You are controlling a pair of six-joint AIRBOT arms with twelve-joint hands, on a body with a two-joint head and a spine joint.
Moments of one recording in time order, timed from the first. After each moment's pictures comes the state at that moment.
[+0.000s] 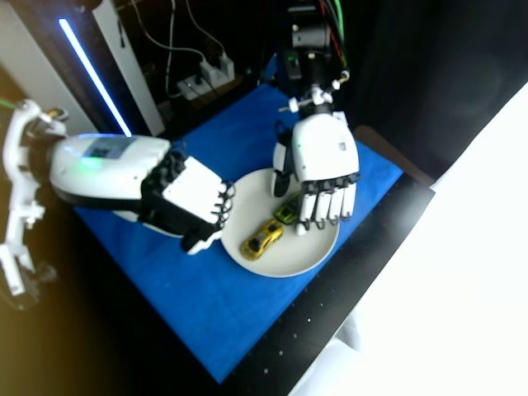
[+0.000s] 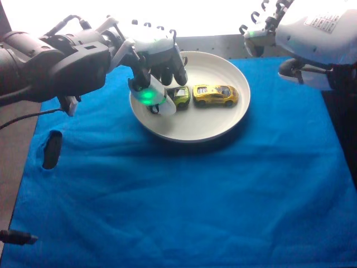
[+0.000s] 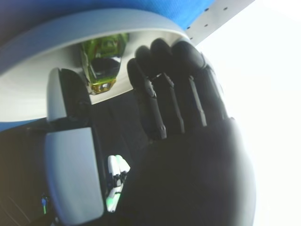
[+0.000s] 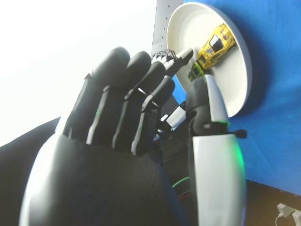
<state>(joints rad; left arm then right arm) 0.43 -1.39 1.55 -0.06 -0.09 1.19 -0.50 -0.96 1.07 -0.12 0.45 -1.34</state>
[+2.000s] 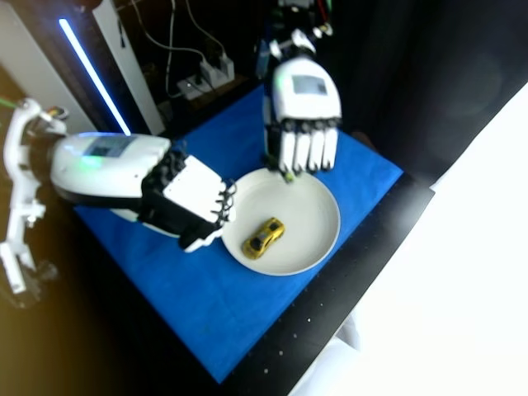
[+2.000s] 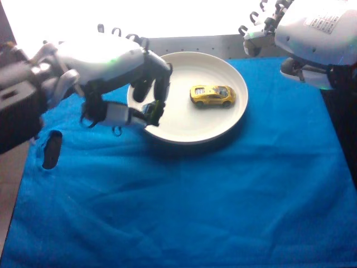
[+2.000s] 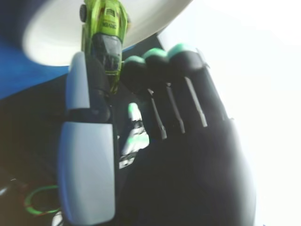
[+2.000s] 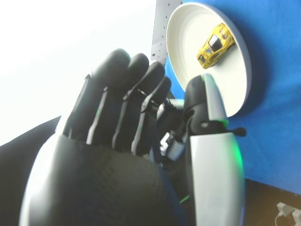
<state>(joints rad) 0.56 -1.01 1.08 -0.02 -0.42 1.19 -0.50 -0.96 1.07 -0.12 0.45 -1.34</state>
